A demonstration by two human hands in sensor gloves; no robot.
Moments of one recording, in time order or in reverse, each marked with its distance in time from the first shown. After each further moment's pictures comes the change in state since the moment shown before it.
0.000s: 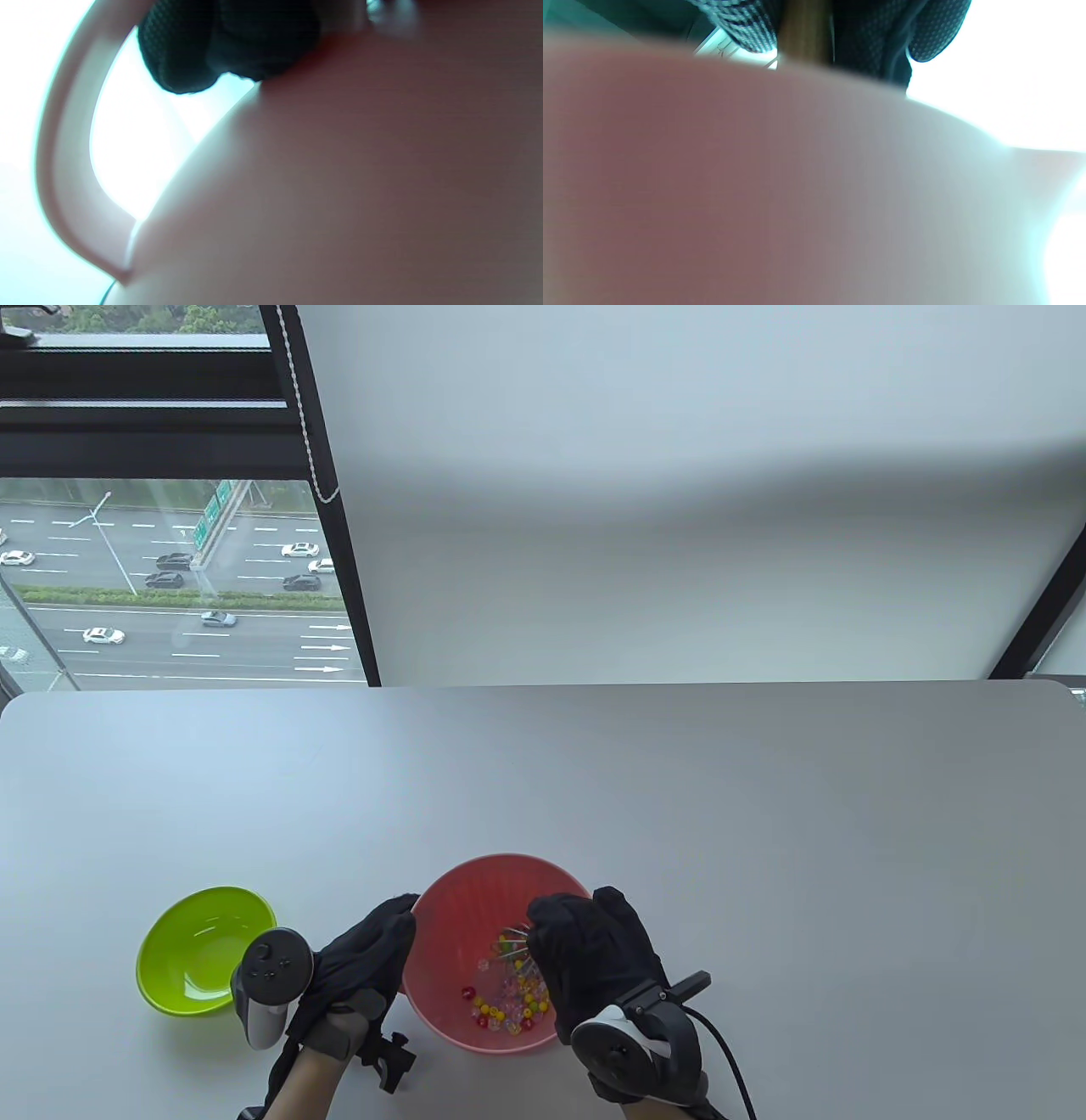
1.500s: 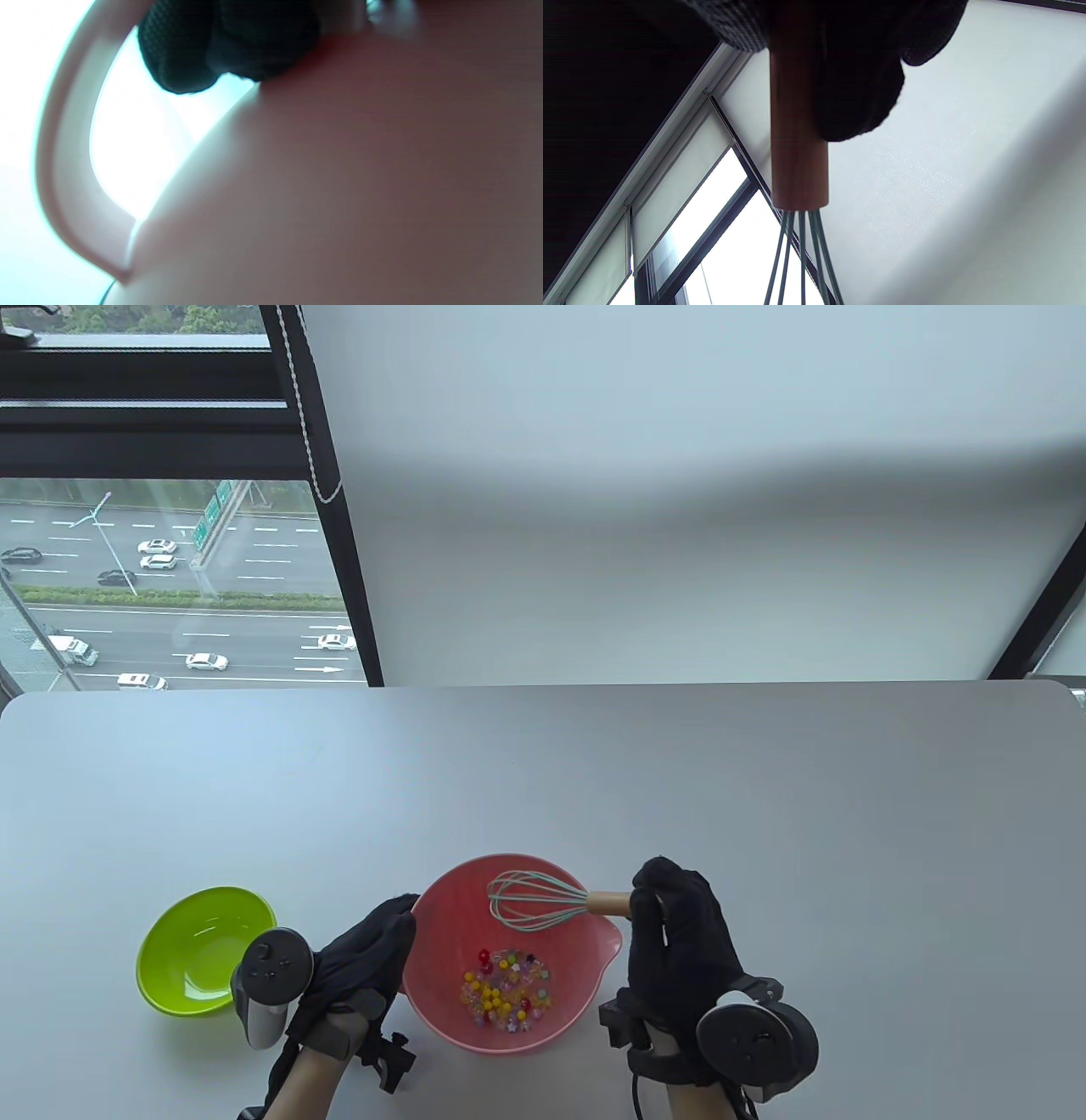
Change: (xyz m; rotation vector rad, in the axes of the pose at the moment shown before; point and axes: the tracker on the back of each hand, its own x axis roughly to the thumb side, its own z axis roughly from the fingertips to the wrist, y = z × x) left_hand 0.000 0.000 0.000 -0.001 0.000 0.001; right_hand -0.071 -0.038 0.014 -0.372 0.382 -0.398
